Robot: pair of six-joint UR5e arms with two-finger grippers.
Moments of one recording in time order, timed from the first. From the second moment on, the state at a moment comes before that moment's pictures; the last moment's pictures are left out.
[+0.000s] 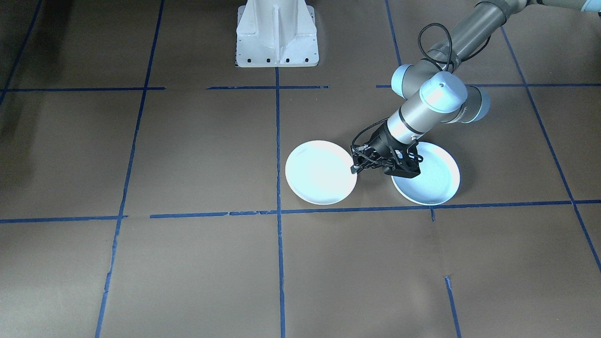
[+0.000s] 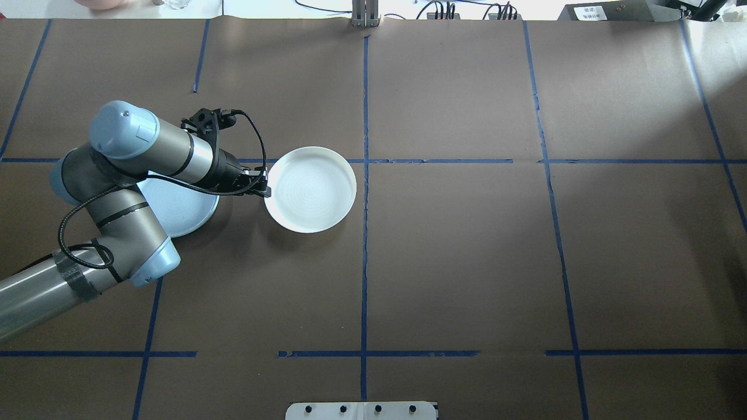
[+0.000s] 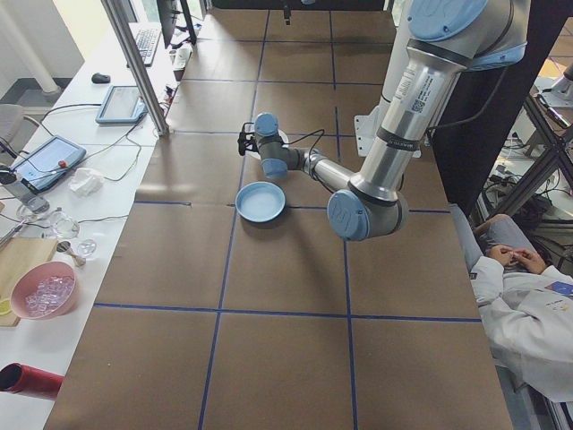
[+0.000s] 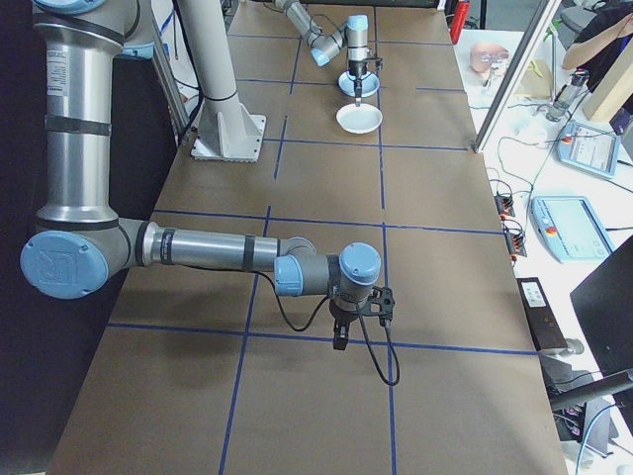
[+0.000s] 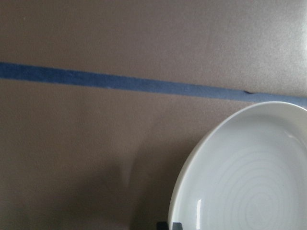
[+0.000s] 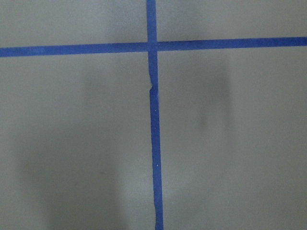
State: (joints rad) left arm -0.74 -2.02 -1.46 -2.40 -2.12 -1.30; right arm 1.41 -1.65 1.57 -1.44 2.31 0.21
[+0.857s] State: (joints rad) left arm -1.00 -1.78 -1.53 -2.26 -2.29 -0.88; right arm 1.41 -1.65 1.57 -1.44 2.31 0.21
